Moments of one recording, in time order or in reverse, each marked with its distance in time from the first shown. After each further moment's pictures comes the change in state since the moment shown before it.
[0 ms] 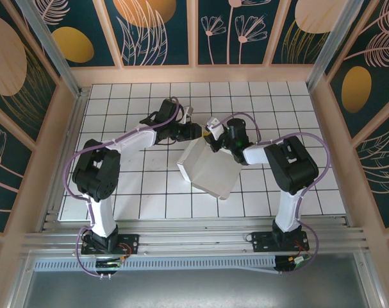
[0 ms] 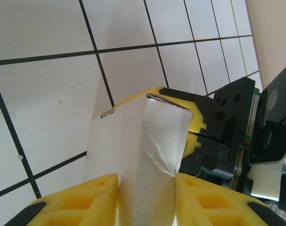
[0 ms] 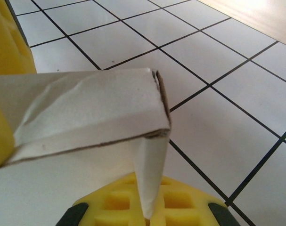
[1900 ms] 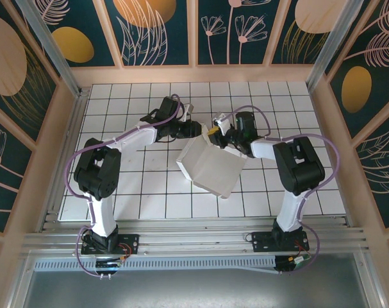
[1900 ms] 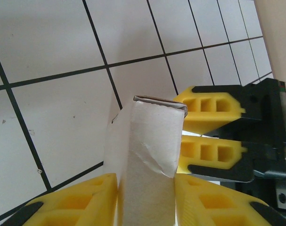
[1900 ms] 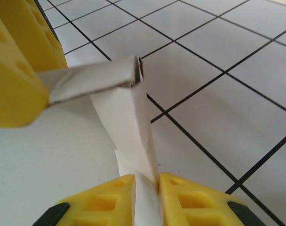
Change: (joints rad) left arm 0.004 0.017 0.048 -0.040 -0.052 0.066; right arm -0.101 -0.030 0.065 -0.205 -0.222 0.055
